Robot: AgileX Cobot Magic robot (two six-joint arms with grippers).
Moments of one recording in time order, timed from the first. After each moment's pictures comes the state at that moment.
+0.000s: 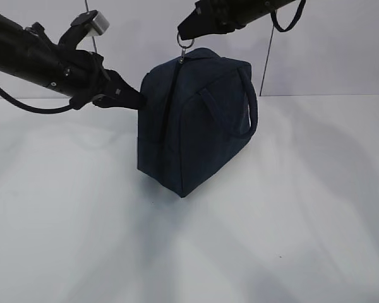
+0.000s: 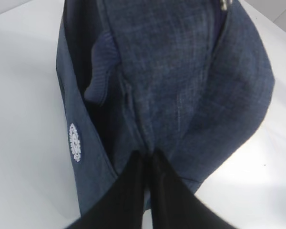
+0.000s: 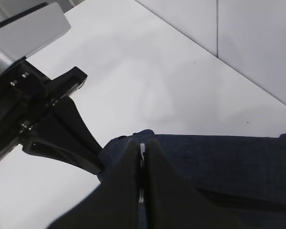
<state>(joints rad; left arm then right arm) -0.21 1.95 -1.38 -1.16 0.82 1.26 0.22 2.05 -1.95 0.91 0.97 -0.94</state>
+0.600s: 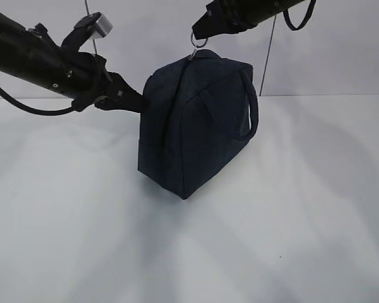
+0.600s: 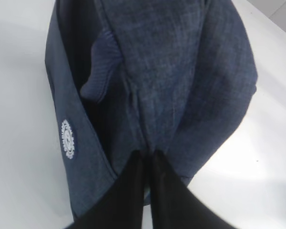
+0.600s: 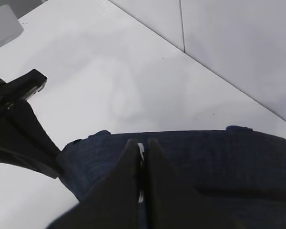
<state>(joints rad) -0.21 1.95 -1.38 -1.12 0.84 1.22 0.19 2.06 -1.95 0.83 0.92 -0.90</state>
